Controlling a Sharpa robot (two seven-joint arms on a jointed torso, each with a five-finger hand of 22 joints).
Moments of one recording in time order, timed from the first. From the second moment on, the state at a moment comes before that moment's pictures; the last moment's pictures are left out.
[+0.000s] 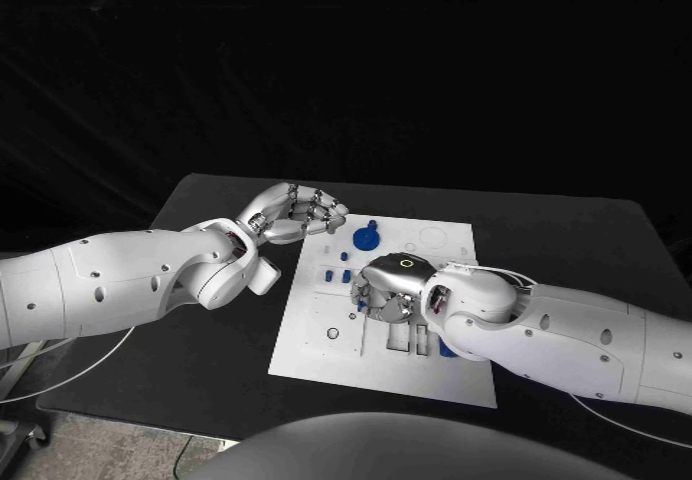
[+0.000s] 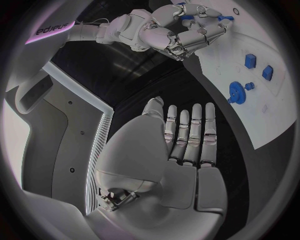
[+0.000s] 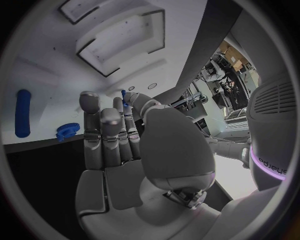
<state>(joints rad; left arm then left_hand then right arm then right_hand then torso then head) 1.19 -0.95 -0.23 1.56 -0.46 -0.33 0.51 1.50 0.07 -0.13 0.29 0.45 0.80 0.13 0.35 0.30 0.48 0.13 0.82 0.43 0.62 0.13 0.72 0.40 0.16 0.70 0.25 0.18 1.13 1.11 -0.54 -0.22 1.51 -1.63 -0.24 -0.08 1.40 -0.08 0.39 0.02 0.41 1.02 0.13 0.23 0.41 1.02 0.07 0.37 0.28 1.38 -0.01 1.04 1.01 0.15 1.29 0.09 0.56 1.31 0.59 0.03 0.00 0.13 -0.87</state>
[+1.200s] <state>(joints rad) 1.19 -0.93 -0.23 1.55 -0.46 -0.31 0.50 1.49 0.08 -0.13 0.29 0.46 0.80 0.13 0.36 0.29 0.48 0.13 0.83 0.43 0.62 0.13 0.72 0.39 0.16 0.70 0.25 0.18 1.13 1.10 -0.52 -0.22 1.50 -1.61 -0.21 -0.08 1.40 -0.08 0.39 0.02 0.41 1.02 0.13 0.23 0.41 1.03 0.07 0.37 0.28 1.37 -0.01 1.03 1.00 0.15 1.28 0.09 0.55 1.31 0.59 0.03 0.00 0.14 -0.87</state>
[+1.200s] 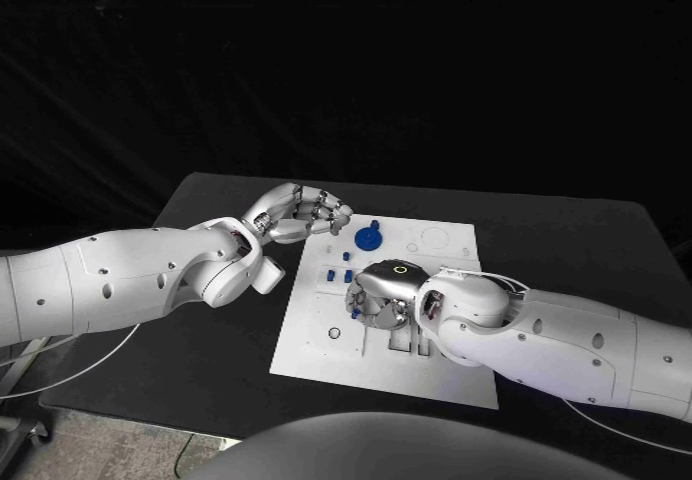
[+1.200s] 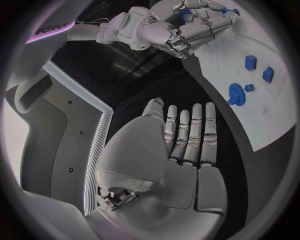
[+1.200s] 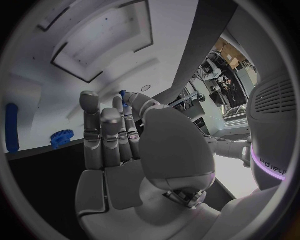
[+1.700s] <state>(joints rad) 1.19 -0.93 -0.23 1.54 -0.46 -0.31 0.50 1.50 0.09 -0.13 0.29 0.46 0.80 0.13 0.36 0.29 0.48 0.13 0.83 0.43 0.62 0.13 0.72 0.39 0.16 0.71 0.25 0.18 1.13 1.10 -0.51 -0.22 1.50 -1.60 -0.20 -0.08 1.40 -0.08 0.39 0.02 0.41 1.02 0.13 0.22 0.41 1.03 0.07 0.37 0.28 1.37 -0.01 1.03 0.99 0.15 1.28 0.09 0.55 1.31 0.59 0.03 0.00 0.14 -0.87</state>
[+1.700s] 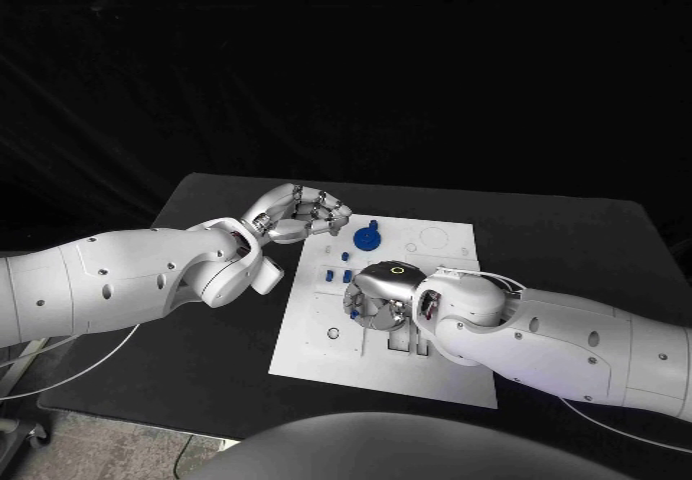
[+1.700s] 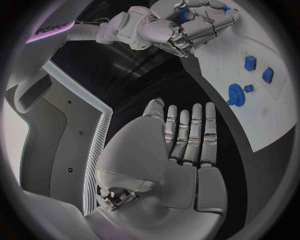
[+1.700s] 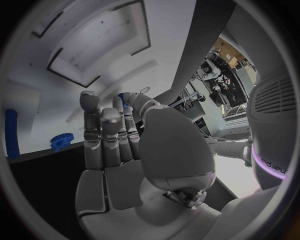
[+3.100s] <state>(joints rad) 1.19 -0.93 -0.23 1.55 -0.44 -0.31 0.48 1.50 0.09 -0.13 0.29 0.46 0.80 0.13 0.36 0.29 0.48 0.13 0.83 0.42 0.62 0.14 0.72 0.39 0.16 0.71 0.25 0.18 1.13 1.33 -0.91 -0.21 1.69 -1.43 -0.24 -0.14 1.35 -0.11 0.33 0.09 0.39 0.93 0.12 0.17 0.29 0.78 0.10 0.48 0.30 1.28 0.02 1.00 0.92 0.18 1.22 0.11 0.37 1.31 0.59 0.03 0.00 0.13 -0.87</state>
